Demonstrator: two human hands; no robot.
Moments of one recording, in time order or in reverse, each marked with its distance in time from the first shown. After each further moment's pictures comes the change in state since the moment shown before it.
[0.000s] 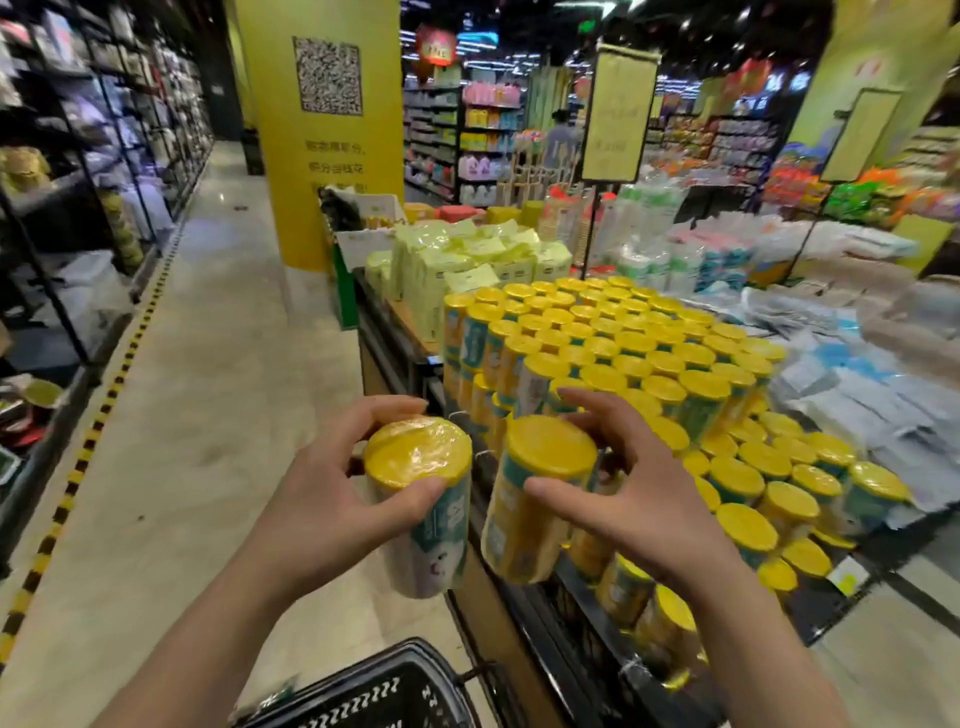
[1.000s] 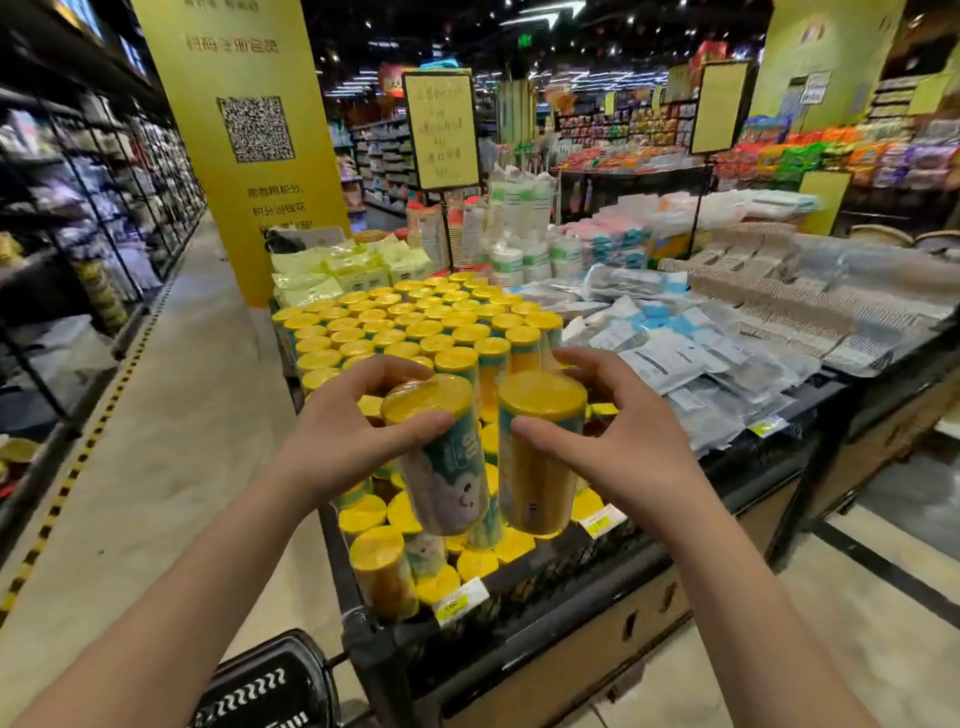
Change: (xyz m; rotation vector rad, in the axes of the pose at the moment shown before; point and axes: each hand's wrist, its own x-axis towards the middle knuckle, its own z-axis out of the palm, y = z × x) left_hand 0.035 0.209 0.356 0.098 -0.082 0.017; right_hand -0.108 0.158 -0.367 0.063 0.155 -0.016
